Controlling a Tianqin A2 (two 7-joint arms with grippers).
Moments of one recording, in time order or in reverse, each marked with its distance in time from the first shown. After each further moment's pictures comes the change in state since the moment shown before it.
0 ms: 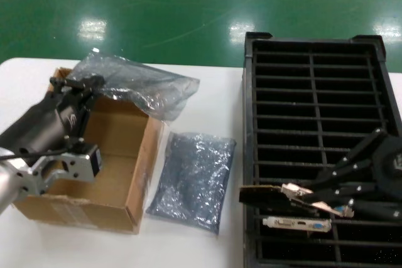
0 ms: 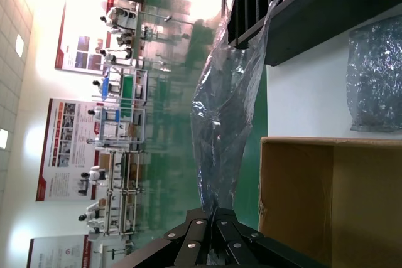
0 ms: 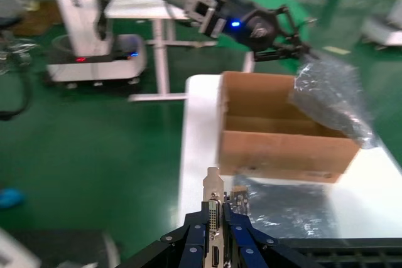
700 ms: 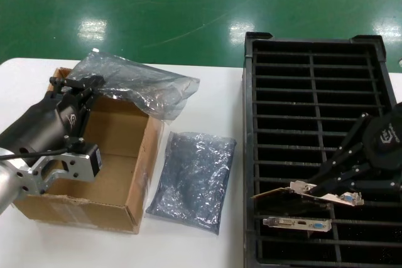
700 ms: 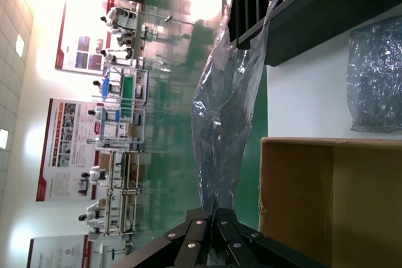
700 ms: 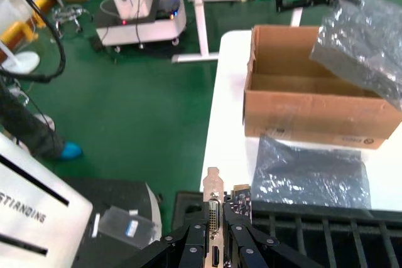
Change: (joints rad) left arm 0.000 0.000 0.000 0.000 0.000 0.000 0.000; right arm 0.554 -0.152 -0.660 -0.463 0.130 -0.113 -0.160
